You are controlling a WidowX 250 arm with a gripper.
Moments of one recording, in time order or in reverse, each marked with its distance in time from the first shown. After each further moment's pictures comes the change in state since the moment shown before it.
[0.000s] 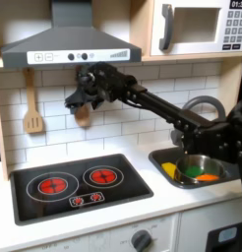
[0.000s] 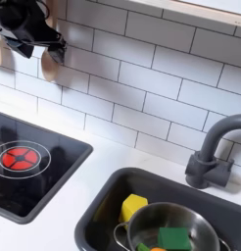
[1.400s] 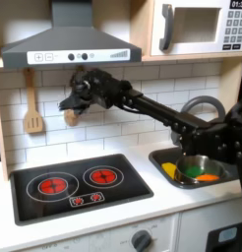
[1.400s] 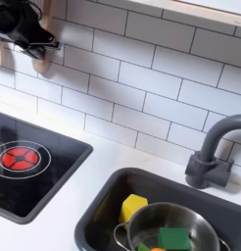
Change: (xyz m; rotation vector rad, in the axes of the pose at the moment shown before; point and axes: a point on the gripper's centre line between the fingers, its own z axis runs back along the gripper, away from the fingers) arm -0.002 0.014 -0.008 0.009 -0.047 -0.005
